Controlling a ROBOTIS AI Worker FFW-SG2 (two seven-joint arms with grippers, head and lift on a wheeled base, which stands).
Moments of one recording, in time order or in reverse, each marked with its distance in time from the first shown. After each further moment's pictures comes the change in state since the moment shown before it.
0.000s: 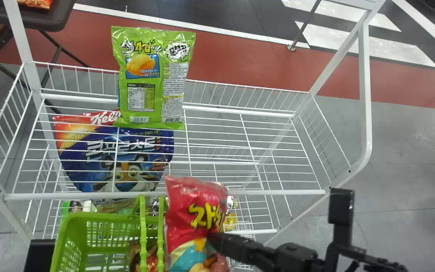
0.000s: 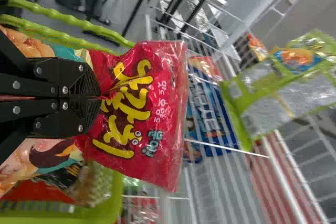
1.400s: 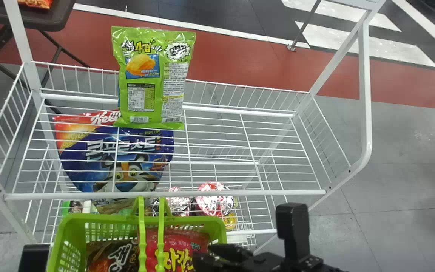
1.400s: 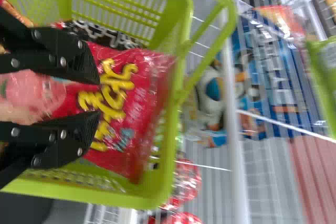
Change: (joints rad) left arm 0.041 0.006 0.007 -0.052 0.003 -0.003 -0.005; right arm 0.068 -0.098 0.270 0.058 0.253 -0.249 -0.233
